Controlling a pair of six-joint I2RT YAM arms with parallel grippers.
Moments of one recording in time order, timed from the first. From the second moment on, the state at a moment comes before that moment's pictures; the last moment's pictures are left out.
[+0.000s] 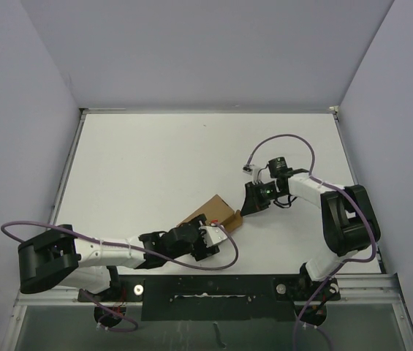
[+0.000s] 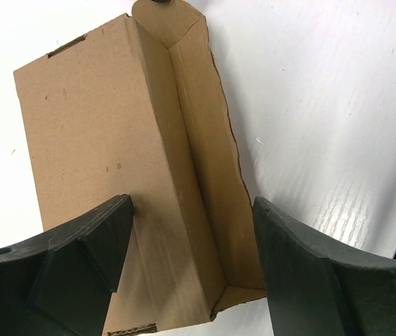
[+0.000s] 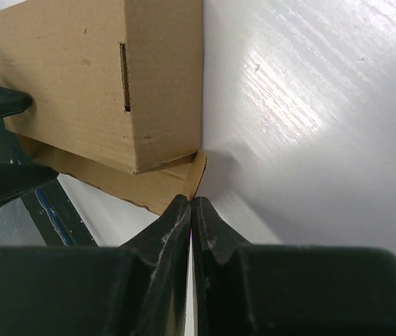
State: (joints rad) left arm -1.23 1.30 0.44 0.30 -0.22 0.17; right arm 0.27 1.65 0.87 -0.48 -0.78 -0.13
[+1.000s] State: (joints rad) left arm -1.17 1.32 0.46 0.30 -0.15 0.11; right arm 0.38 1.57 0.90 -0.50 -0.61 -0.29
